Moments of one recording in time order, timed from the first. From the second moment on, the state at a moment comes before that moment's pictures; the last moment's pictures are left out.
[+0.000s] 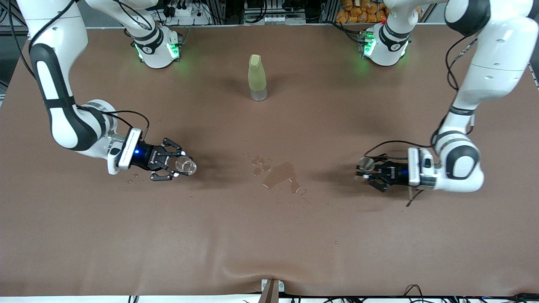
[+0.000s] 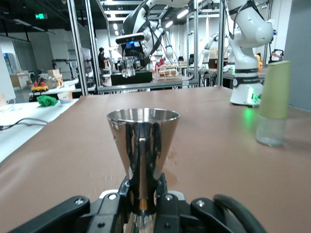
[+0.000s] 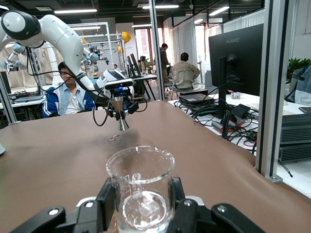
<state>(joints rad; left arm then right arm) 0.15 0.78 -0.19 -1.66 -1.26 1.68 2.48 0.09 0.39 -0.03 -2.06 1.69 1.87 -2.37</state>
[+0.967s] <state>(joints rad) -0.20 0.82 -0.19 -1.62 -1.73 2.06 2.48 0.33 0.37 -0.02 -2.06 2.01 2.09 -2.39</state>
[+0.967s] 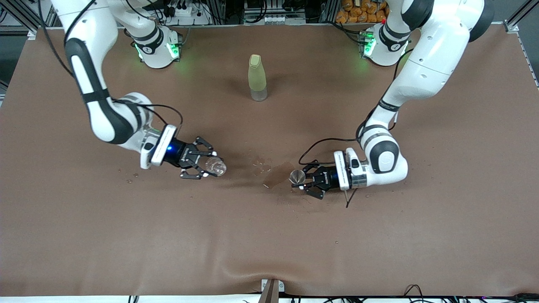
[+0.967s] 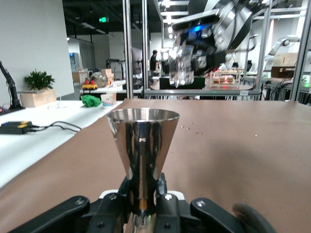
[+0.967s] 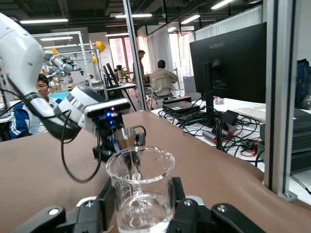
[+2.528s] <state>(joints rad) -0.41 0.98 -0.19 -1.42 -1.87 2.22 2.51 0.58 0.35 -0.02 -1.98 2.35 2.39 -2.13</state>
